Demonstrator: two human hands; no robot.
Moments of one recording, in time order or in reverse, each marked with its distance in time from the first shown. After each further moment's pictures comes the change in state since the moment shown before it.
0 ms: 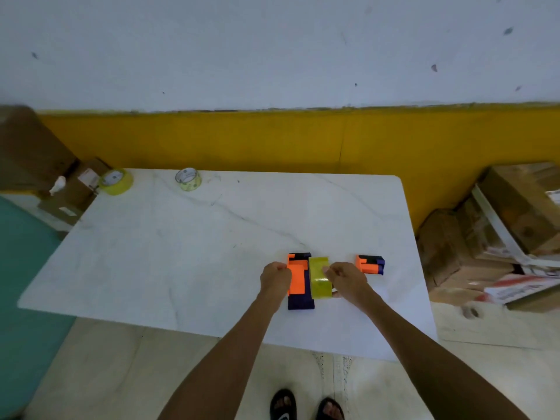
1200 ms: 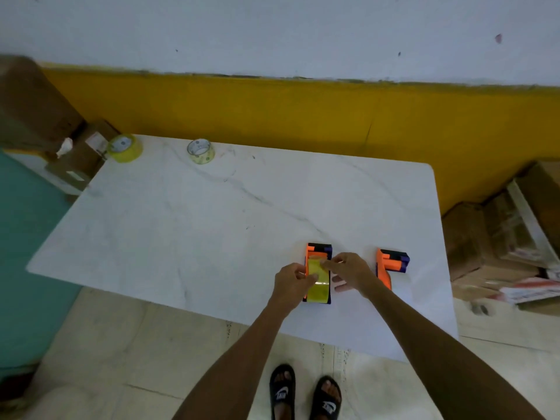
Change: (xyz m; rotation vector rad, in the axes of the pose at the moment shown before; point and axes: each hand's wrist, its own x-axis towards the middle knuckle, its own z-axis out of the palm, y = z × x) left_hand 0.016 -0.043 -0.001 0.093 -0.117 0.181; right_hand 0.046 -0.008 0.030 0.065 -0.116 0.266
